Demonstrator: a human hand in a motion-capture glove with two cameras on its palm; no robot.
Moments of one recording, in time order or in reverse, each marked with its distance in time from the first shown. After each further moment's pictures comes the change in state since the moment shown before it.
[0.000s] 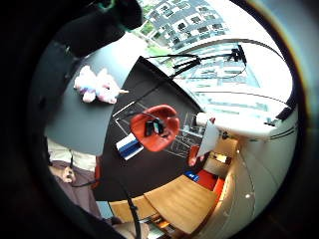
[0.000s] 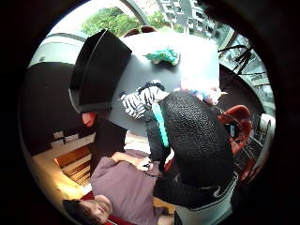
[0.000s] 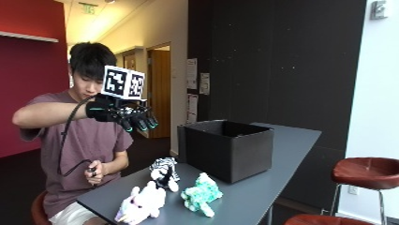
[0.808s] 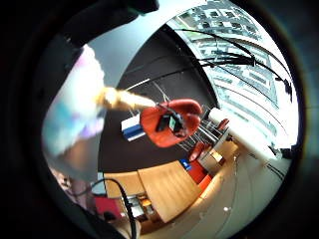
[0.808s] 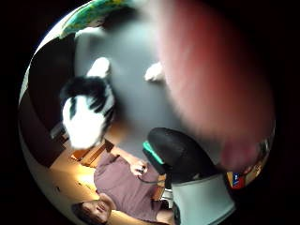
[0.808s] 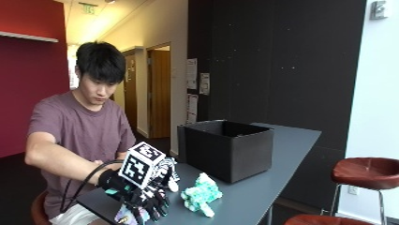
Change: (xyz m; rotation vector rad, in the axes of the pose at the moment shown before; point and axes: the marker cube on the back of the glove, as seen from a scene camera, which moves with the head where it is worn) arm 0.013 -0.092 0.208 -0.244 -0.062 -0.020
